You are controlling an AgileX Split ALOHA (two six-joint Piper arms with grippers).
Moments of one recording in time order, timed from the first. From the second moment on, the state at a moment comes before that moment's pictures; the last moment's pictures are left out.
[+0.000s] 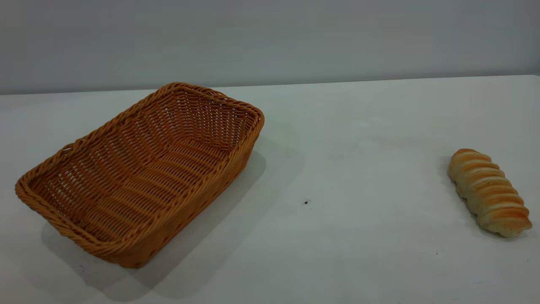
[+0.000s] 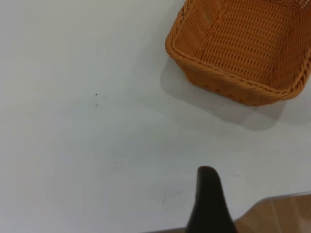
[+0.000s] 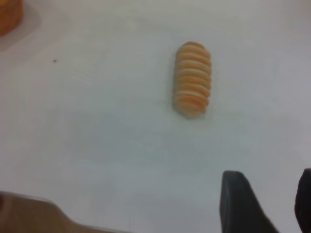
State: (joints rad) left arm 0.00 -0.02 -0.49 -0.03 1.14 0.08; right arm 0.15 -0.02 -0.47 0.01 1.14 -0.05
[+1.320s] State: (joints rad) left arm -0.01 1.24 -0.54 -0.25 0.47 -0.15; right arm 0.18 0.82 -0.72 -0.19 0.85 0.20
